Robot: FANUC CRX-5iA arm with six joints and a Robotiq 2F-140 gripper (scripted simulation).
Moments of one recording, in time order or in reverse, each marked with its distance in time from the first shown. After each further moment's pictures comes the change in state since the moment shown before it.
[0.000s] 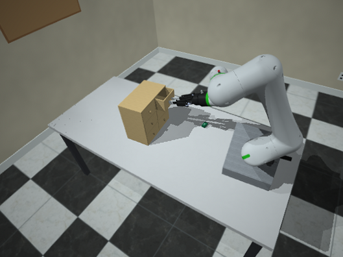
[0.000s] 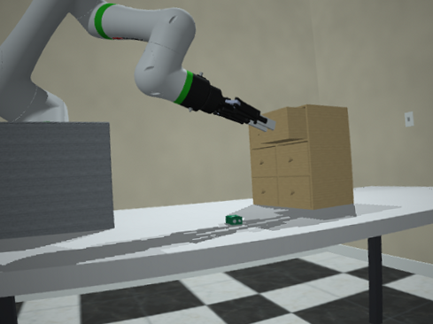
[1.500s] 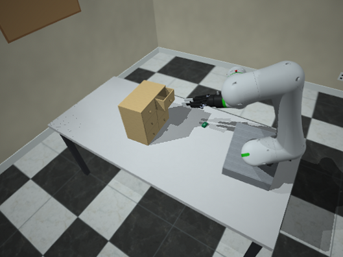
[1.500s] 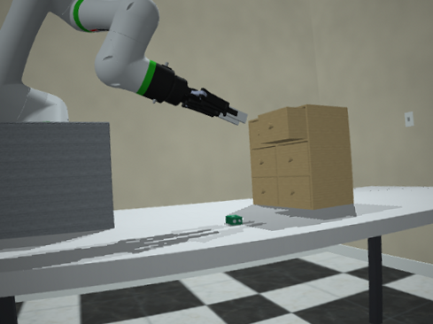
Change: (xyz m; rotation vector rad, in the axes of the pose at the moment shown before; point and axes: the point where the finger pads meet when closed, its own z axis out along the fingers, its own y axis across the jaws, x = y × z) arm 0.016 0.001 -0.100 -0.001 0.002 0.000
